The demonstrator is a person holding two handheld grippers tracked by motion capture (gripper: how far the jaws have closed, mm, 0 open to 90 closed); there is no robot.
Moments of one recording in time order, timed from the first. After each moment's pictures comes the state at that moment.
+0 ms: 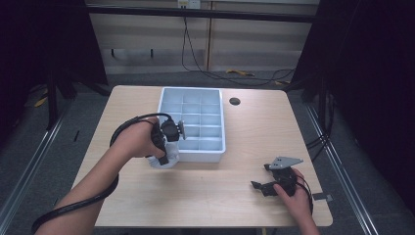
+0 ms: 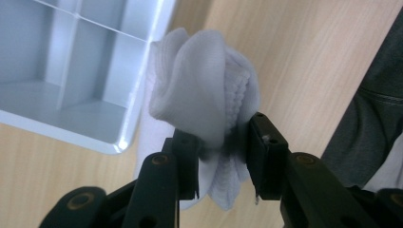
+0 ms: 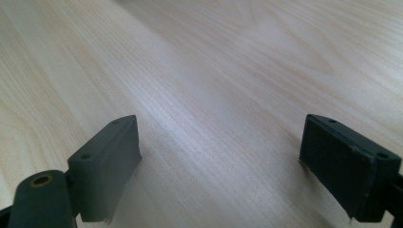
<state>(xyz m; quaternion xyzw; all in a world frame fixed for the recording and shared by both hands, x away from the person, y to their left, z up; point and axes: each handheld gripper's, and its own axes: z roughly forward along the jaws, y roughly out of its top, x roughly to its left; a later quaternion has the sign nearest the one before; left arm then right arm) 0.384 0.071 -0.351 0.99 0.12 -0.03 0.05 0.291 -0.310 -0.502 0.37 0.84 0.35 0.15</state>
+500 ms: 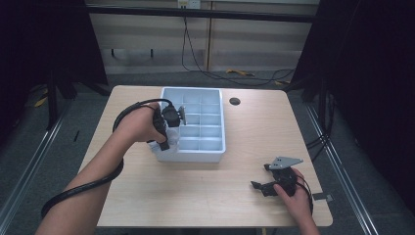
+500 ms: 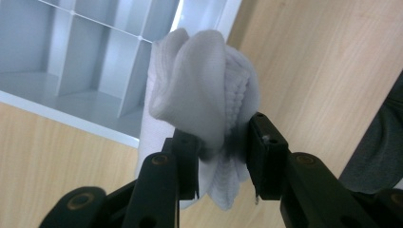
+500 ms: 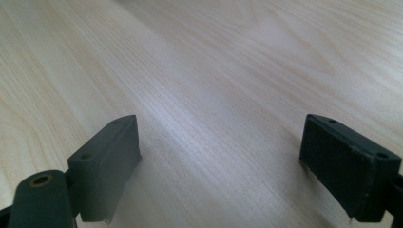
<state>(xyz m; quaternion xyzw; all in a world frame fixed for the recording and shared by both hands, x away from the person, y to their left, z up) 0.414 0.068 -0.336 0.99 0.13 0.00 0.05 0.290 -0.310 -0.502 0.37 0.84 0.35 0.15</state>
